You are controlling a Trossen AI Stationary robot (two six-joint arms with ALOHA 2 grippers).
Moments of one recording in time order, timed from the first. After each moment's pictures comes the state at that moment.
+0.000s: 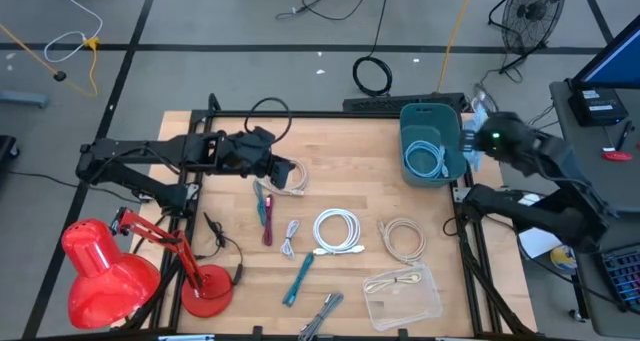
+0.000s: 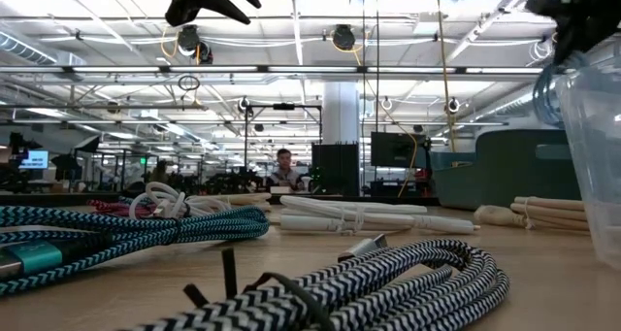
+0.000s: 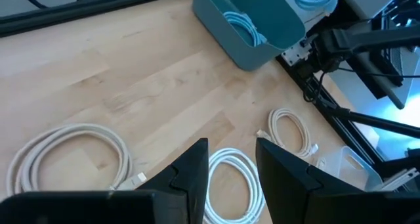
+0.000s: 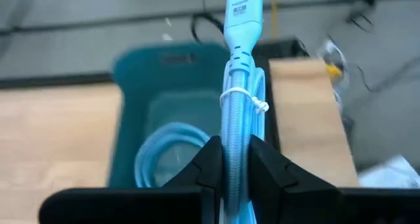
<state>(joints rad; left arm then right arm) 0.02 1.24 1.24 -0.63 -0.25 -0.83 -0.70 0.61 1.07 -1.34 0.51 0.72</state>
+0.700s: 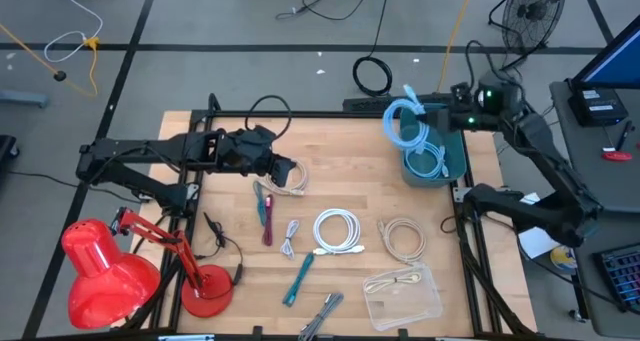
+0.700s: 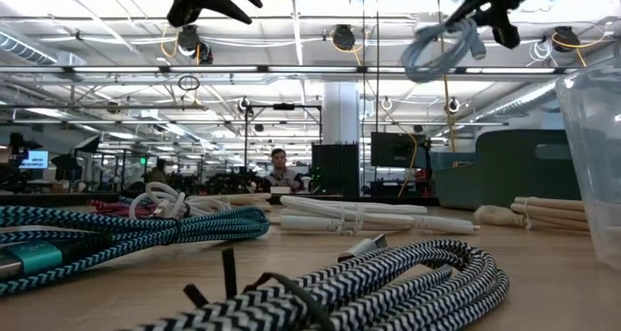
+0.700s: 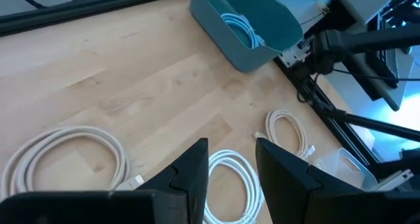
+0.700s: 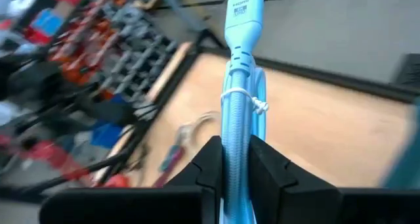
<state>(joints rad) 0.03 1.24 1.24 -0.62 -0.23 -0.83 -0.98 0.84 1.11 -0.75 -0.54 0.48</state>
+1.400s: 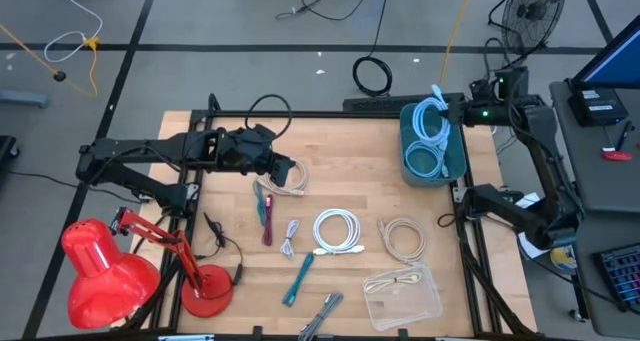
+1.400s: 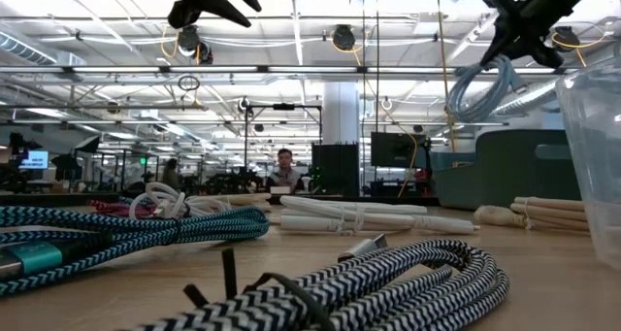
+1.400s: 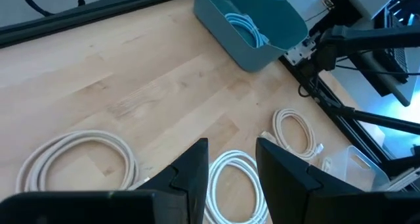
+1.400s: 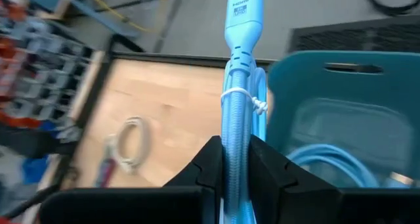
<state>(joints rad) 0.05 1.24 1.24 -0.63 -0.23 -0.79 -1.34 0.89 1.10 -0.99 -0.56 0.27</state>
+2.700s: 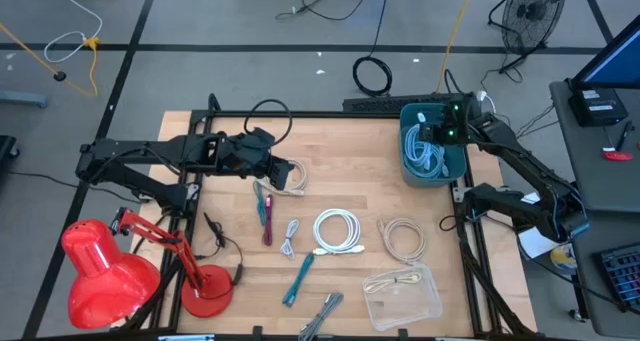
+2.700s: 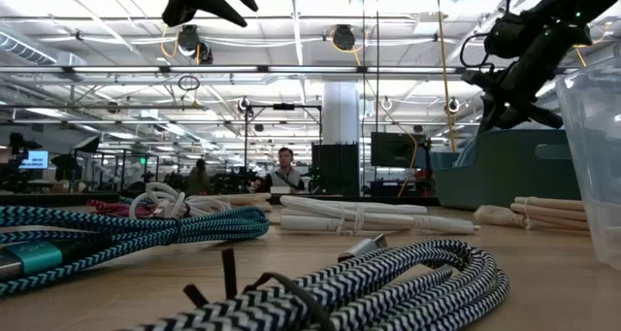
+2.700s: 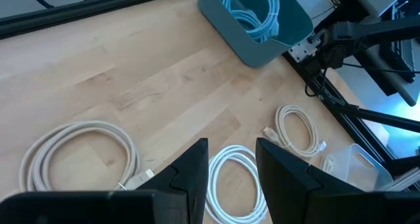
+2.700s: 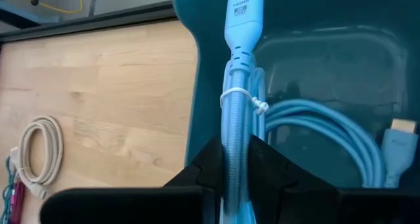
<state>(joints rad) 0.01 1.24 1.24 -0.66 -0.26 -0.83 -1.12 0.93 0.69 -0.66 -0.26 0.53</state>
